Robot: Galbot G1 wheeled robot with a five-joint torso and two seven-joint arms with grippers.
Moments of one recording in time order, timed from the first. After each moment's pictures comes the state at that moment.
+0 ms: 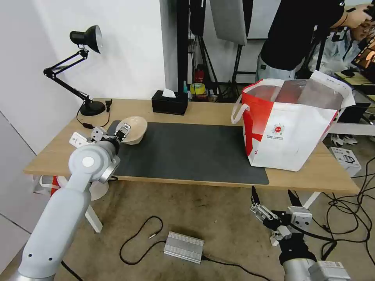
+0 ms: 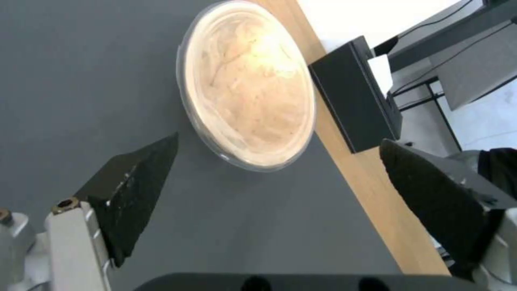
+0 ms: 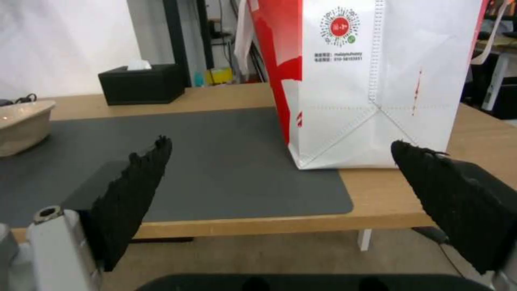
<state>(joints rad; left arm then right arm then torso) 0.75 -1.06 -0.33 -1.90 -1.61 0.20 -1.00 -1.83 0.81 0.21 2.50 0.33 0.09 0.81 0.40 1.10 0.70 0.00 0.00</state>
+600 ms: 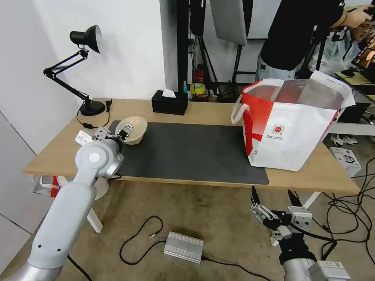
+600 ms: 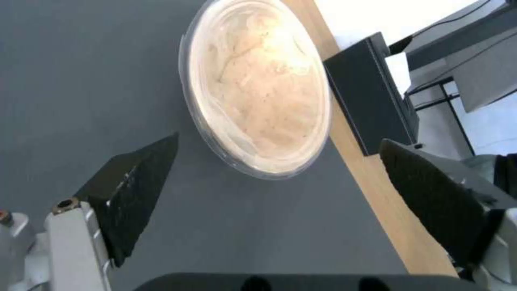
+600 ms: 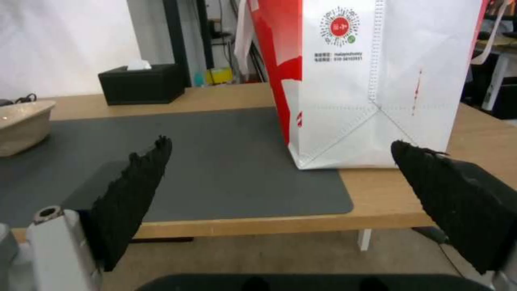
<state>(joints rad) 0.70 -1.09 -0.31 -1.82 -1.60 0.20 -1.00 -1.83 0.81 0.21 2.50 0.33 0.09 0.81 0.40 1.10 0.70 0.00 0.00</state>
